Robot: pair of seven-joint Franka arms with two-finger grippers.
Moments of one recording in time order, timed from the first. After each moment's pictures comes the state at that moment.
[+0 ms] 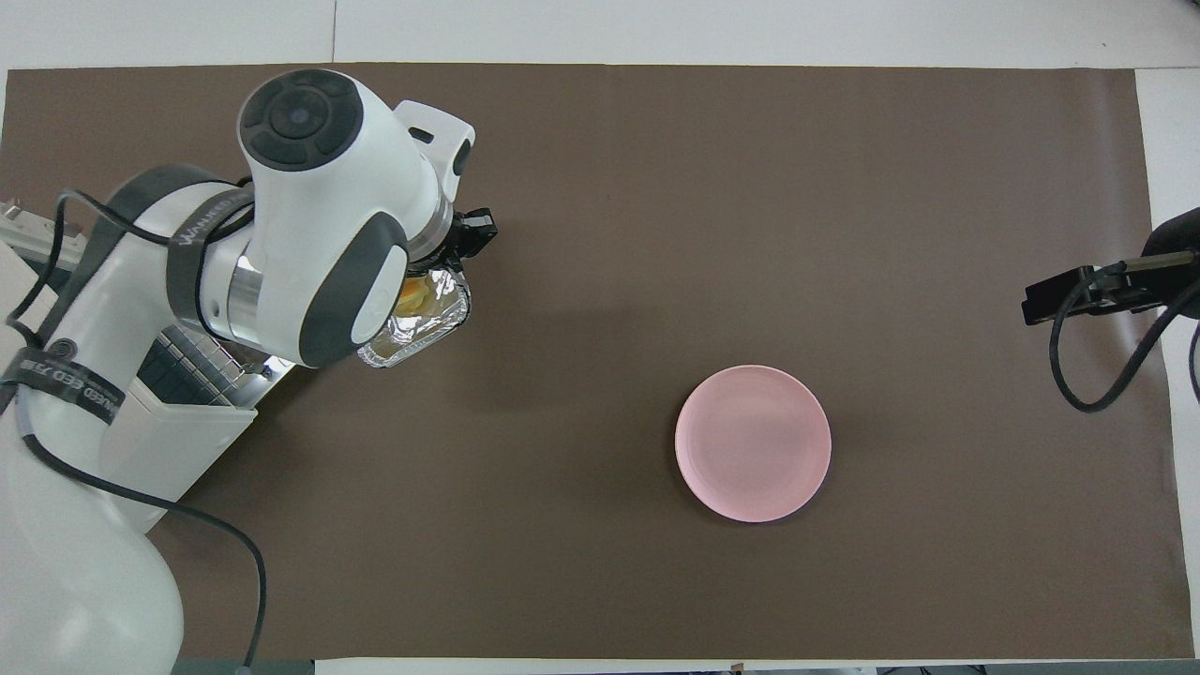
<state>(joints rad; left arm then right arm) -0.51 0.32 0.08 -1.58 -0.05 1.91 -0.76 0.00 -0.03 -0.02 -1.69 -0.02 1.59 -0.10</state>
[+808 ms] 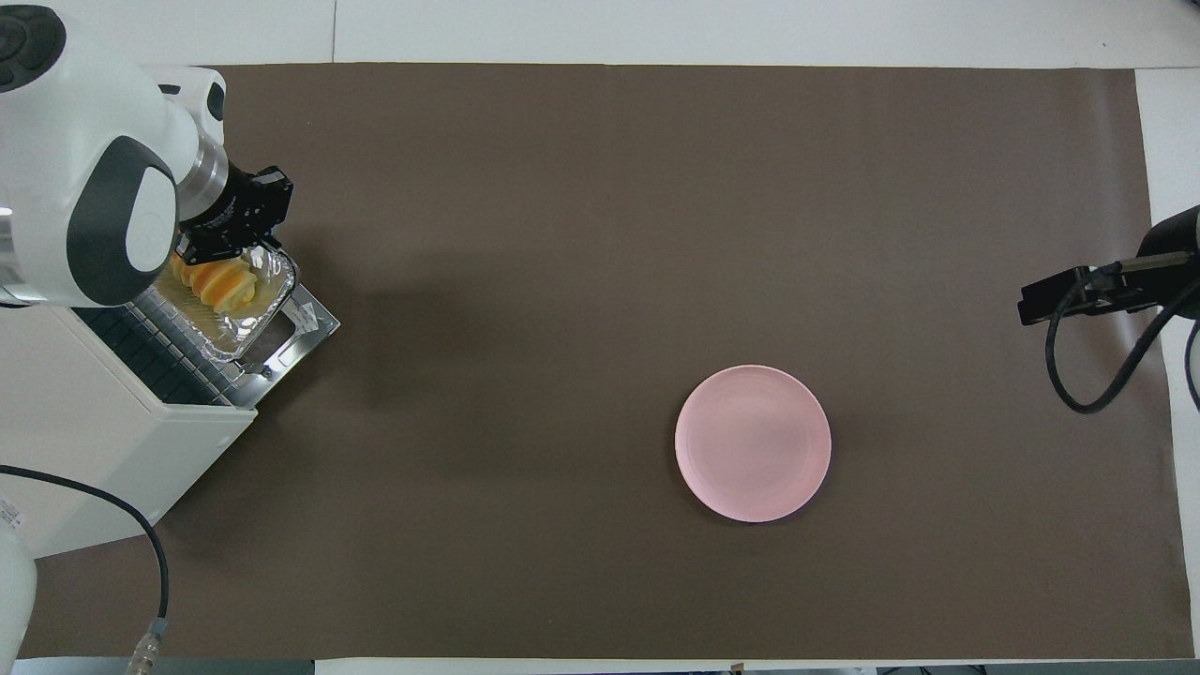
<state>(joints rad) -0.40 0.32 0.31 -1.59 -0.05 1.84 -0.77 0.01 -0.03 -0.02 -1.69 -0.01 1.59 -0.10</state>
